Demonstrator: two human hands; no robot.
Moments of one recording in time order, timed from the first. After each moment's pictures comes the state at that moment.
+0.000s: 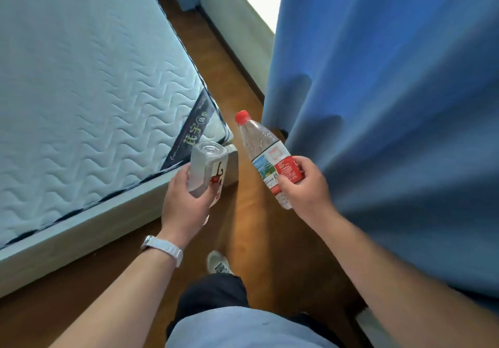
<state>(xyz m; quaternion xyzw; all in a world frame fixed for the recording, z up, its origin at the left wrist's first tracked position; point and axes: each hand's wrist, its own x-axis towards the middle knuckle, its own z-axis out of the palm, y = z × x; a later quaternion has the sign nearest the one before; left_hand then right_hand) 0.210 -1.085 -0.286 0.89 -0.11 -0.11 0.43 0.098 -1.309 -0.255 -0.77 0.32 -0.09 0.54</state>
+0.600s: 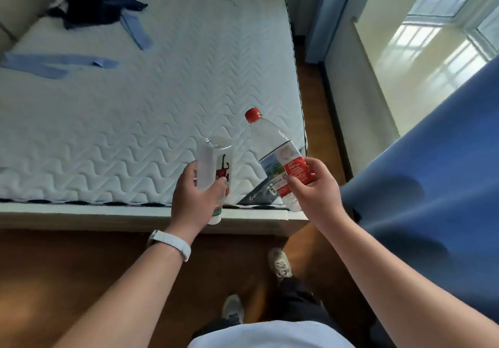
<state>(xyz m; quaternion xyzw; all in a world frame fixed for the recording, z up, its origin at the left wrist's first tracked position) 0.364 -0.957 -0.216 0.85 0.12 0.02 0.52 0.359 -1.202 -0.196 -0.82 0.12 -0.03 0.55</state>
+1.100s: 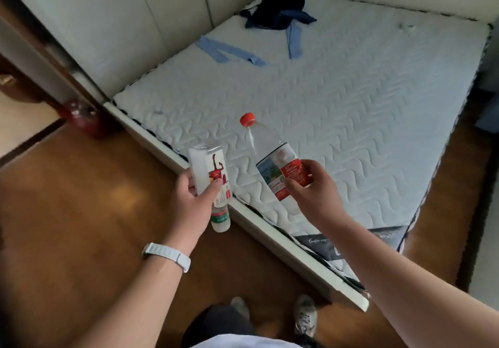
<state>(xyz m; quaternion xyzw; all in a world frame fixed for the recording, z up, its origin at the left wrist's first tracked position) 0.336 -0.913 -0.171 0.71 0.39 0.23 0.54 0.486 -1.103 -0.172 -0.81 -0.16 0.14 0.55</state>
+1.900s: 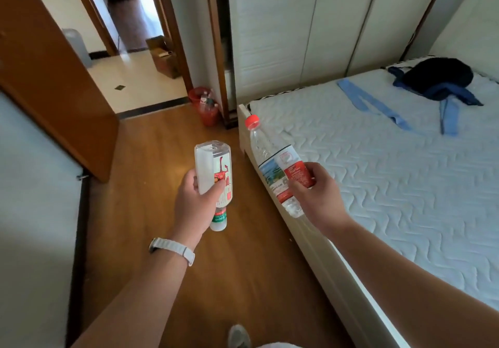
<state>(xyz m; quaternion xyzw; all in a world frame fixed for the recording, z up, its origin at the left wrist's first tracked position) 0.049 -0.604 -0.146 0.60 0.52 0.39 0.46 0.266 -0.708 -0.119 -0.72 -0.37 0.27 0.52</state>
